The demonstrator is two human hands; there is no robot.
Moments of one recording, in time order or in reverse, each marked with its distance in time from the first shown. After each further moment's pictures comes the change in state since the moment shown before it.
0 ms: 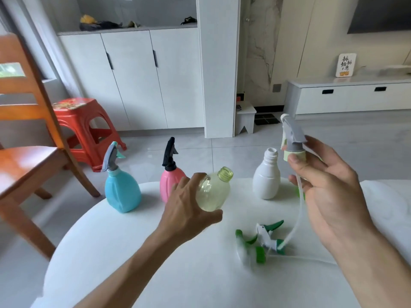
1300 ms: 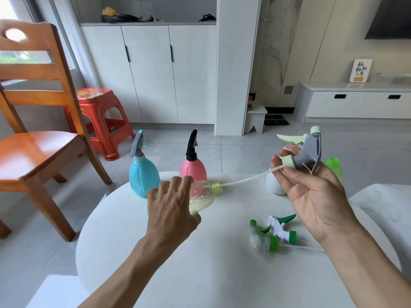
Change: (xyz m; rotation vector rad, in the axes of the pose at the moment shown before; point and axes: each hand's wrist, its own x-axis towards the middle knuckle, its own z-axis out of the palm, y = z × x) left_hand -0.053 -0.028 -0.047 0.606 0.114 -0.020; right_hand -0.018 0.019 0.031 0.441 -0.185 0.173
